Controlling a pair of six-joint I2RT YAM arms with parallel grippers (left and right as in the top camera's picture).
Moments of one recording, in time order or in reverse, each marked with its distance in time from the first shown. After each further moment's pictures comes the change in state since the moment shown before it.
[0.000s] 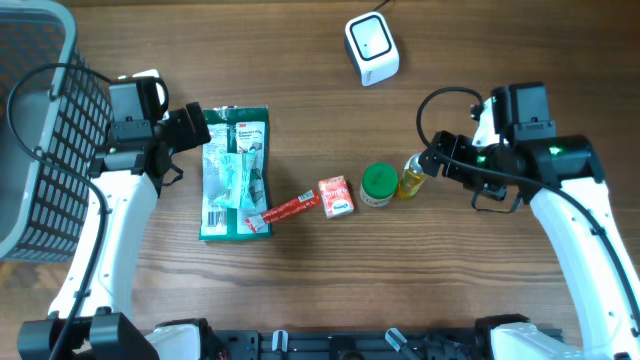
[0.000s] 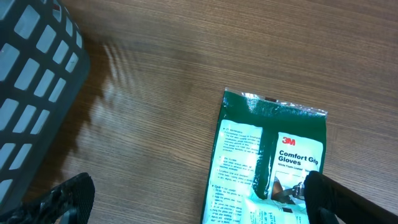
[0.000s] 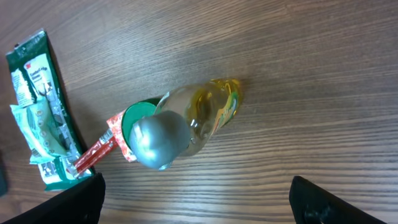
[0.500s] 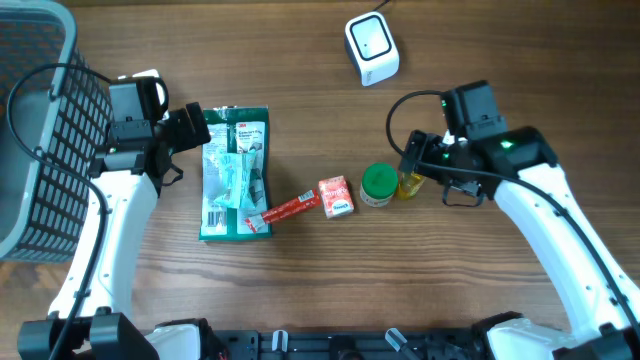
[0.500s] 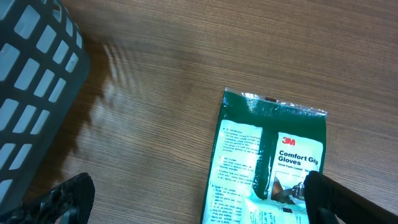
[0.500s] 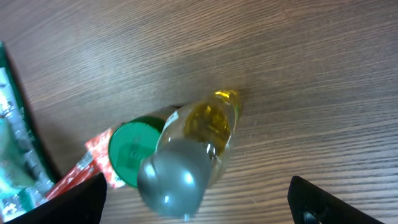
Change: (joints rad) left arm 0.000 0.000 0.000 0.000 0.000 0.000; right arm 0.172 0.091 0.000 0.078 0.202 0.170
